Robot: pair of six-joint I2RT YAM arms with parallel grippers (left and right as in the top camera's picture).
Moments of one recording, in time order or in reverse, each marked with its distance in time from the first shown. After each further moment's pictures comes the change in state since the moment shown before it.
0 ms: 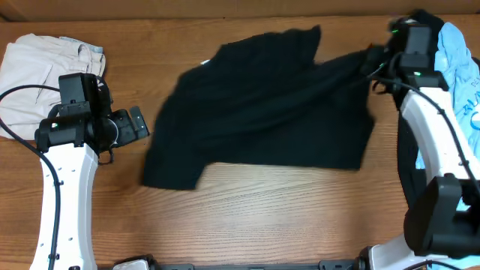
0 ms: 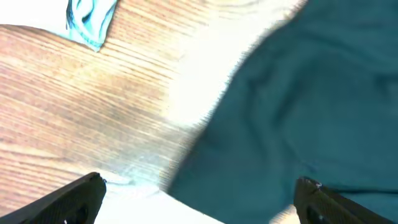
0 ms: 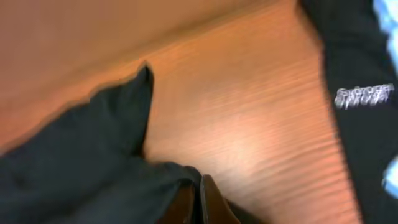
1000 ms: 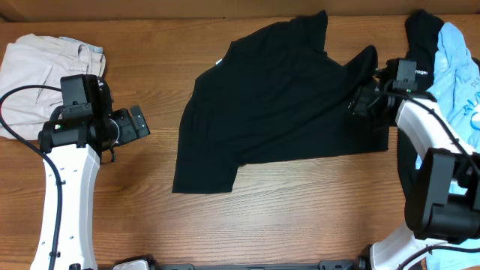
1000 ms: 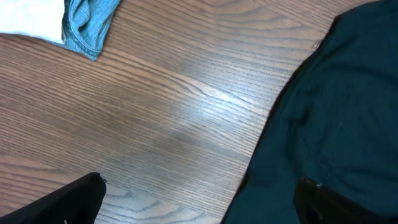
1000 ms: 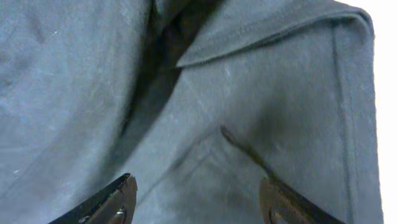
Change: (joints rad) left arm 0.000 0.000 -0.035 0.063 0.000 0.000; right arm -0.062 0.098 -0.218 -0.101 -0.121 -0.033
